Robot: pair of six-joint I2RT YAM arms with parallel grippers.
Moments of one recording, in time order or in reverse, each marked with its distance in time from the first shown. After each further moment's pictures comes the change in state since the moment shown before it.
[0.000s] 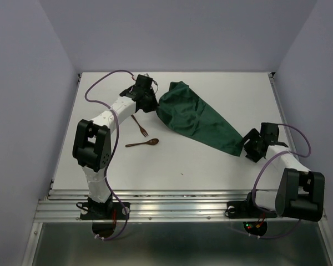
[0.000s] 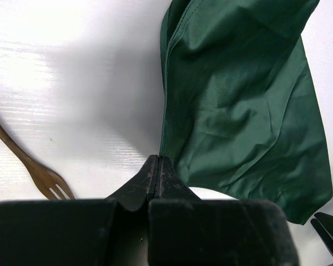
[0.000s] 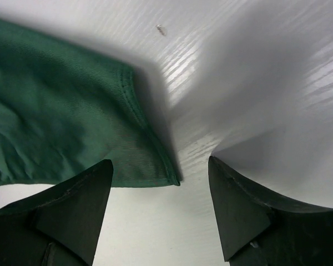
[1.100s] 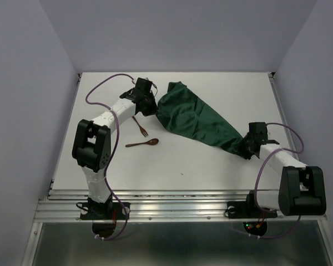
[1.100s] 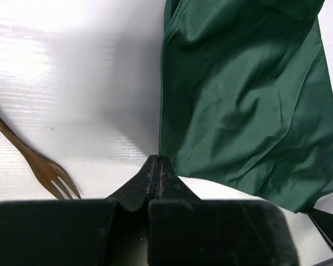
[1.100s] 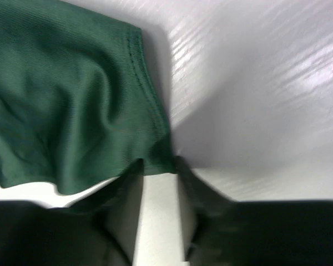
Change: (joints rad) left arm 0.000 -0.005 -0.048 0.007 0.024 -0.002; right arm 0.171 0.024 -0.006 0.008 0.152 0.093
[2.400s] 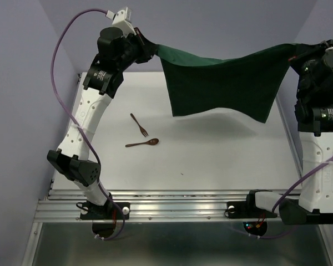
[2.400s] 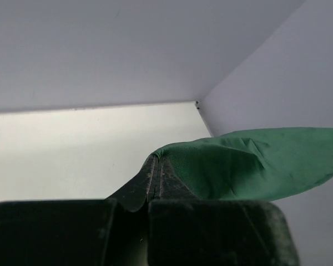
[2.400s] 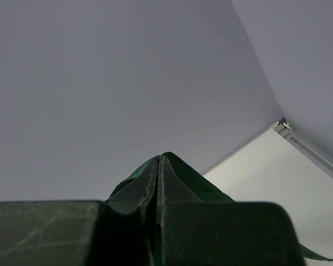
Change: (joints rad) left arm 0.022 -0.194 0.580 0.002 0.116 0.131; right arm 0.000 -0.063 1.209 -0.110 0.362 -0.202
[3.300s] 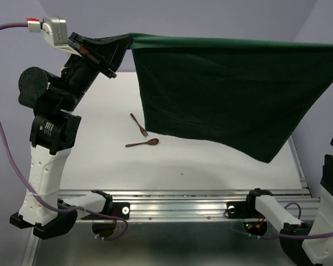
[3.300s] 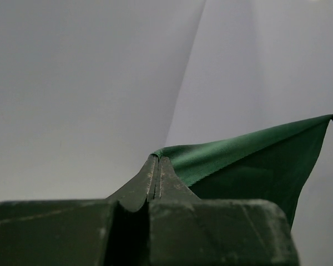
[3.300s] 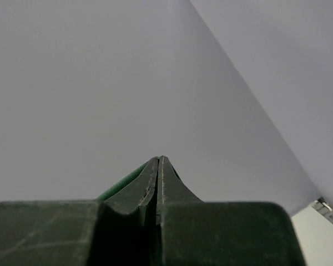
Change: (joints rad) left arm -0.005 -0.492 -0.180 0.278 0.140 0.086; right arm 0.007 -0.282 0.124 0.055 0.036 -0.060
